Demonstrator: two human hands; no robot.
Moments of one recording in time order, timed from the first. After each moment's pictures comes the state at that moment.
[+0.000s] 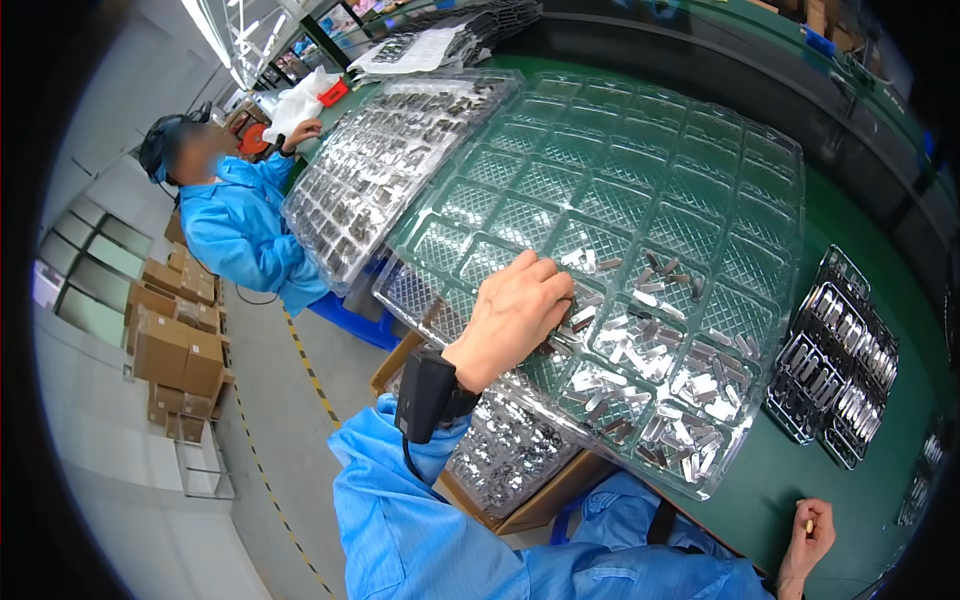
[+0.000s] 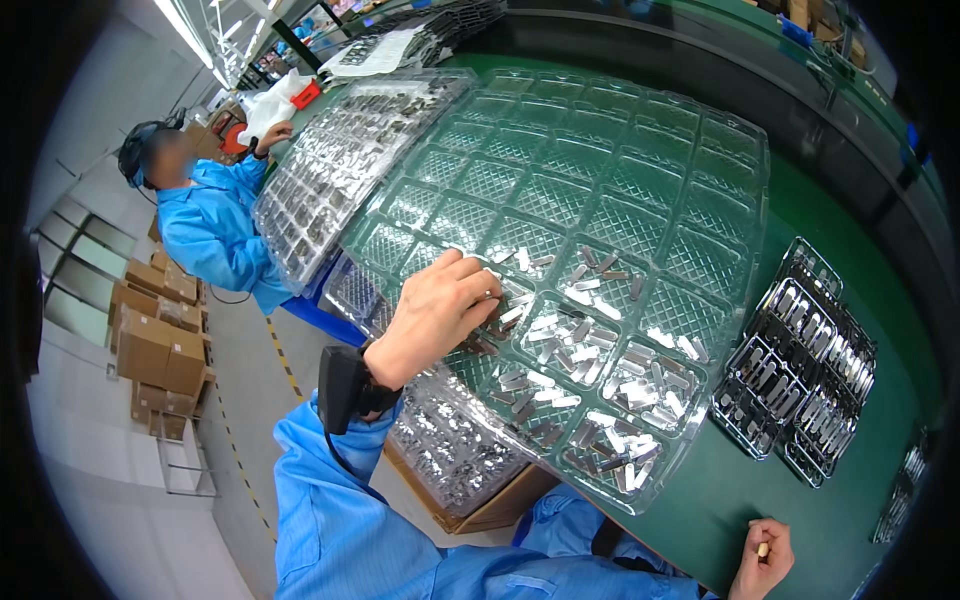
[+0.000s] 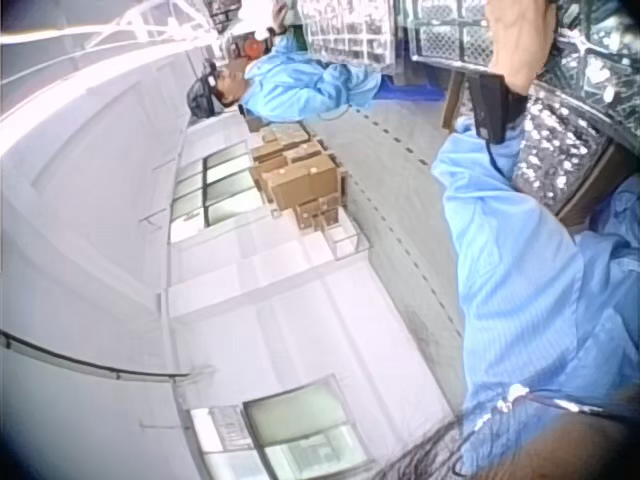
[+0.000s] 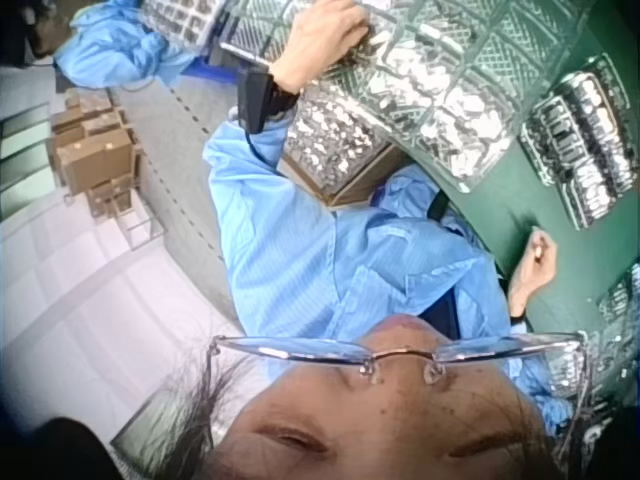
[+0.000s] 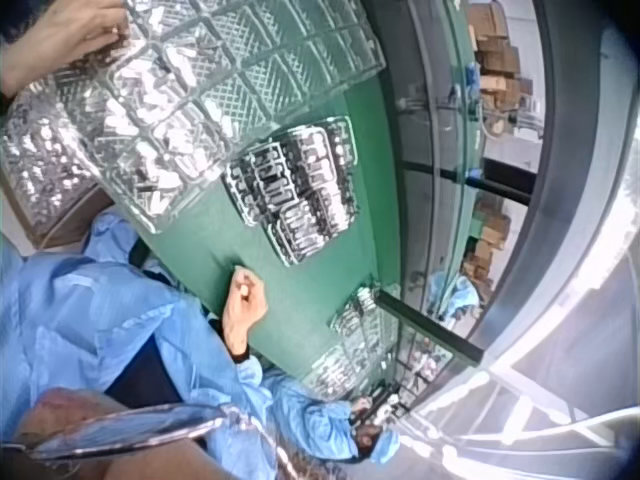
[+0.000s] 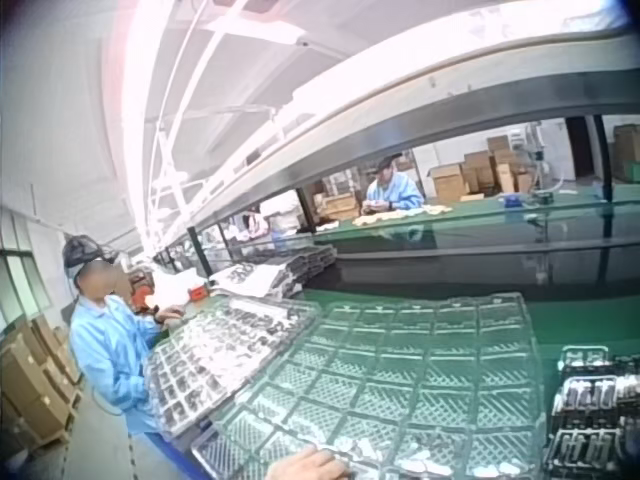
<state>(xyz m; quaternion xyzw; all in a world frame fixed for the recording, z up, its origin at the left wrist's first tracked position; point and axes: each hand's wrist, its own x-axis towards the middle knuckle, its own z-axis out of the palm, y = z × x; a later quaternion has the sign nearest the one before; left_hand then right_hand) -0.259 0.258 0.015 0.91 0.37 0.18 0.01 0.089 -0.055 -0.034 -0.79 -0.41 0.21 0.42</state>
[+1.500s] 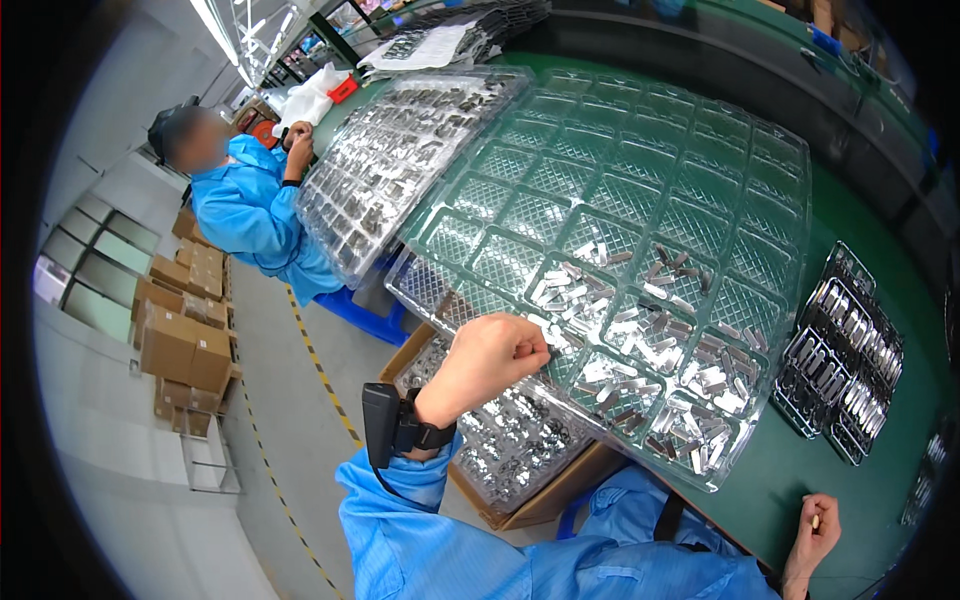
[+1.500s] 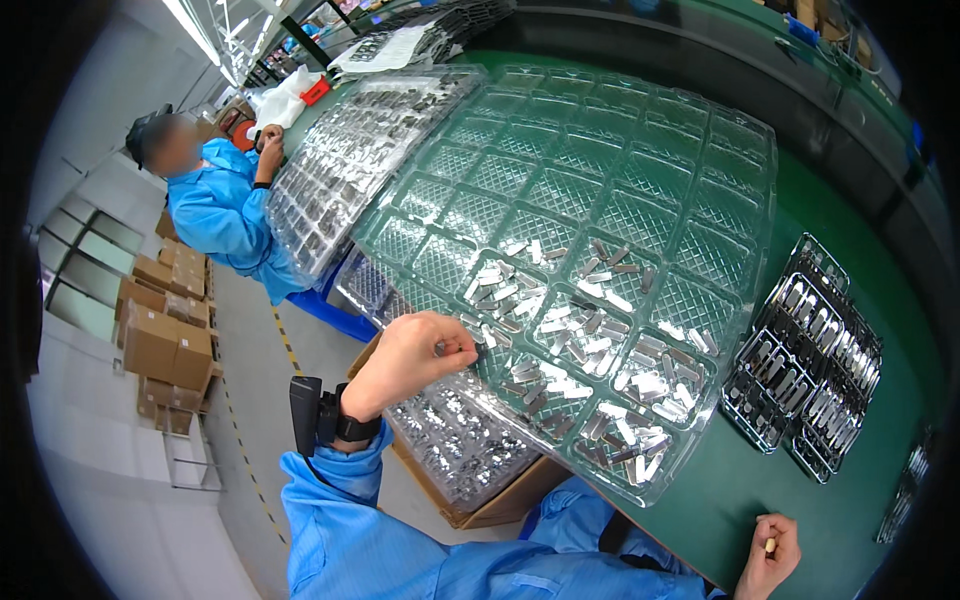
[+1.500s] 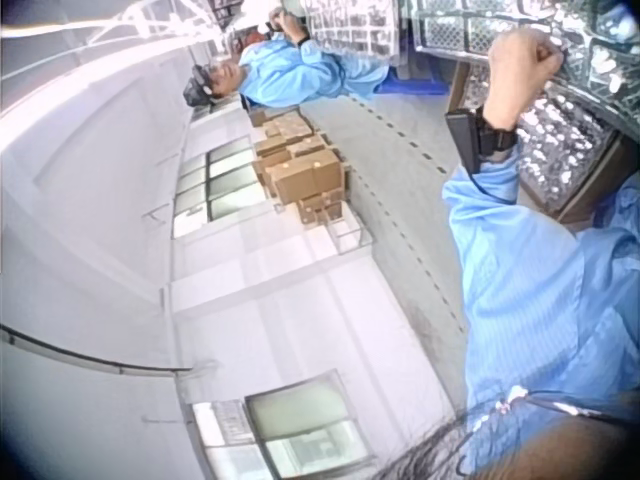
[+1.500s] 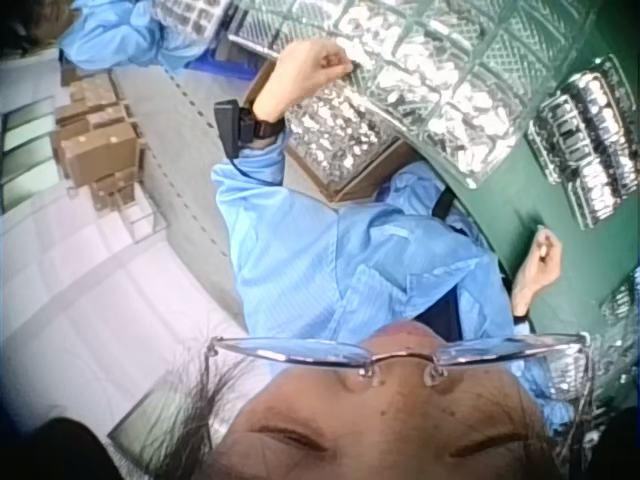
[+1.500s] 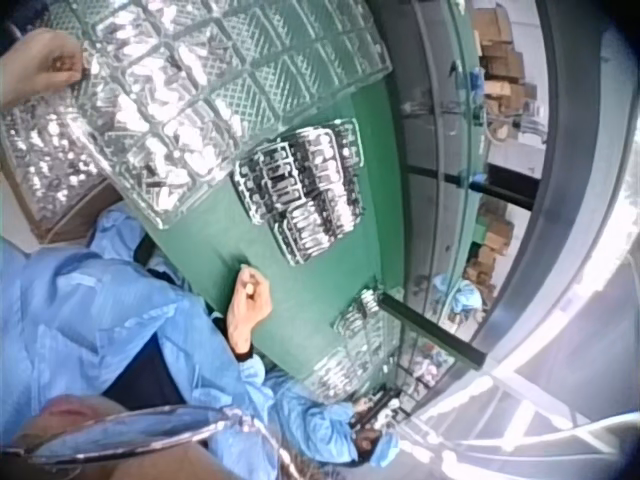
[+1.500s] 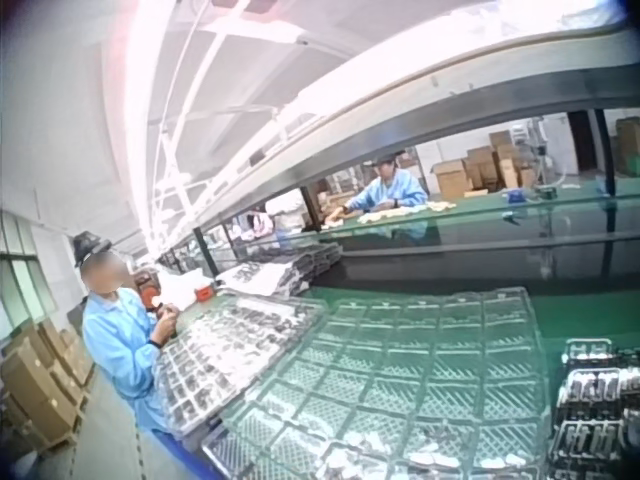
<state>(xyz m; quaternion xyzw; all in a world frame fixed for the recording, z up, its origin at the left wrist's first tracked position) -0.294 0.211 0.029 0.83 0.50 0.11 0.24 0.086 -0.052 -0.031 -0.79 -0.41 0.21 0.41</state>
